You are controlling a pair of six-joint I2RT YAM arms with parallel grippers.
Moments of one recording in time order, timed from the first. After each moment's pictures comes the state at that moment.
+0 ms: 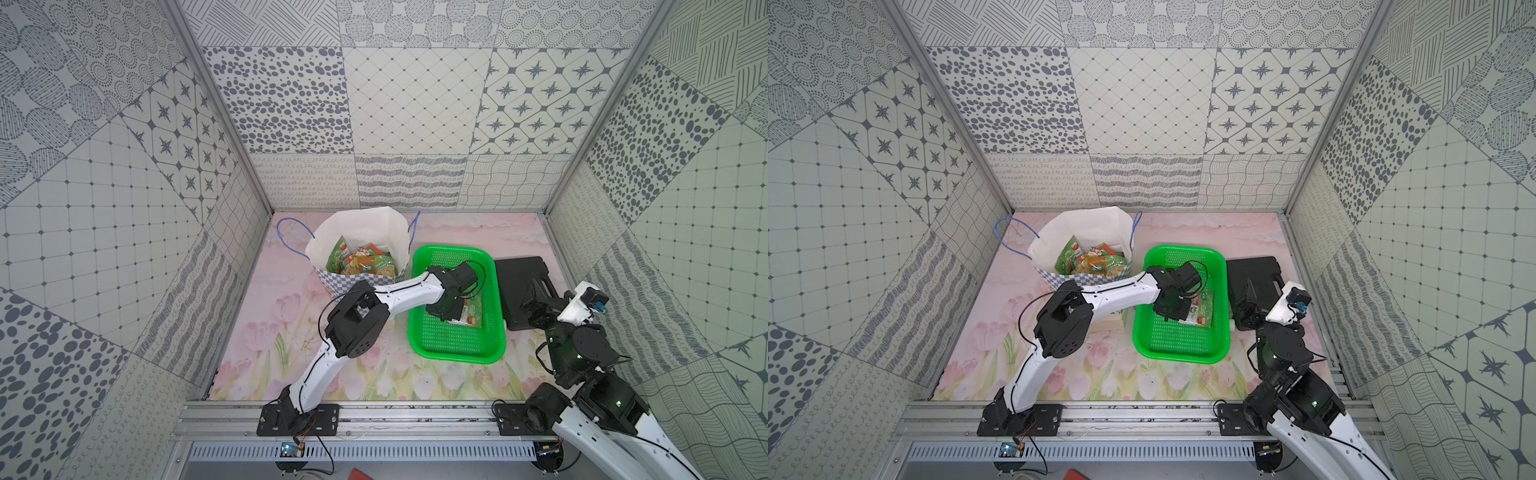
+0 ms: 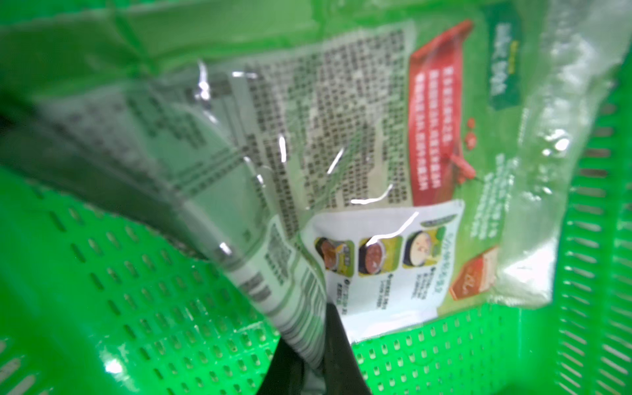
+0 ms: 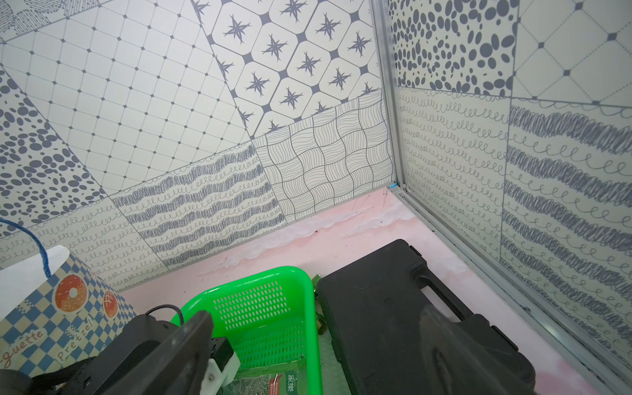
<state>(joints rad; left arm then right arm) -0.94 2.28 1.86 -0.87 0.03 -0.57 0.67 0.27 0.56 -0.35 0.84 0.36</state>
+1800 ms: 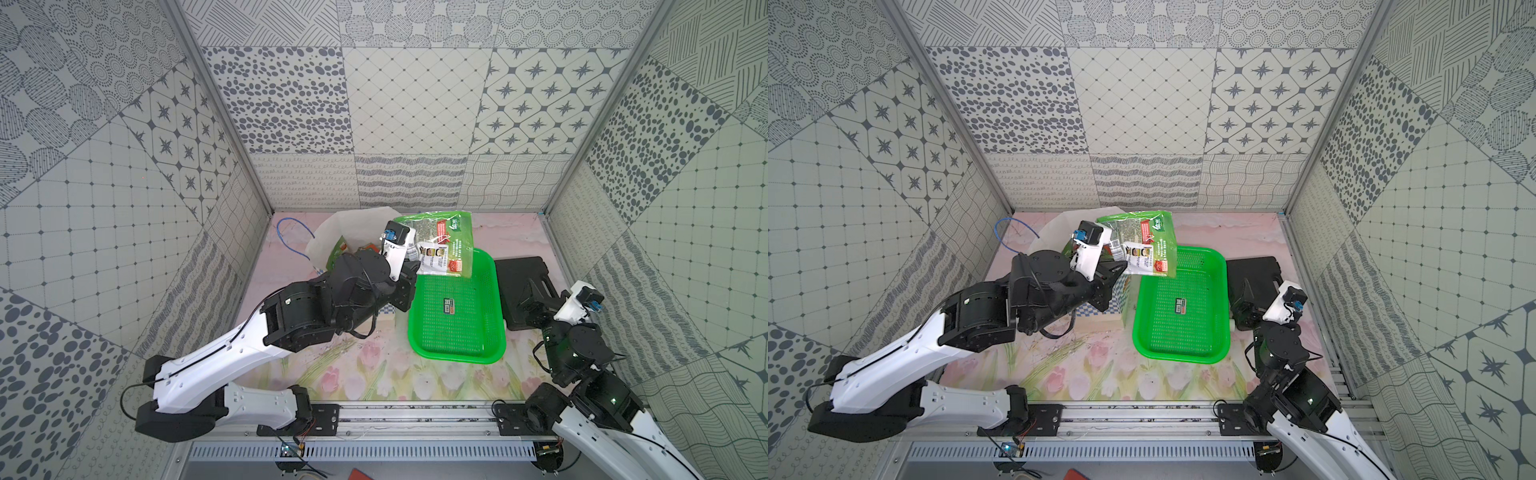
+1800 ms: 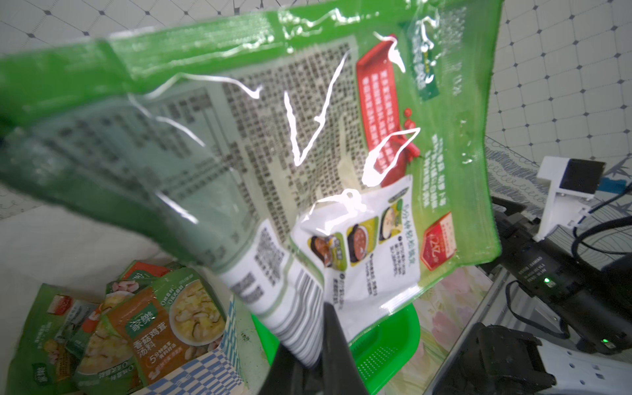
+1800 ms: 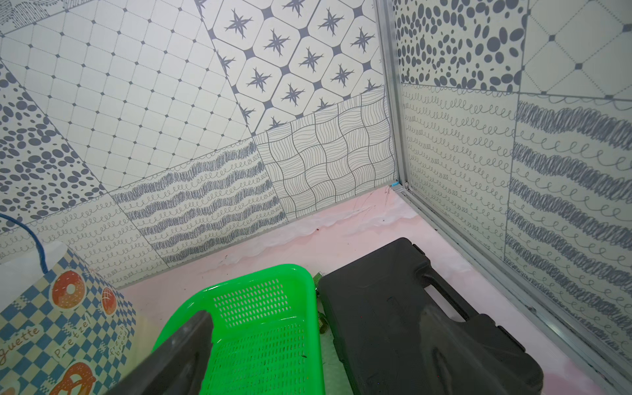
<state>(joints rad) -1.14 1.19 1.58 -0.74 -0.50 -0.28 0.67 0.28 0.53 -0.32 0.83 0.35</state>
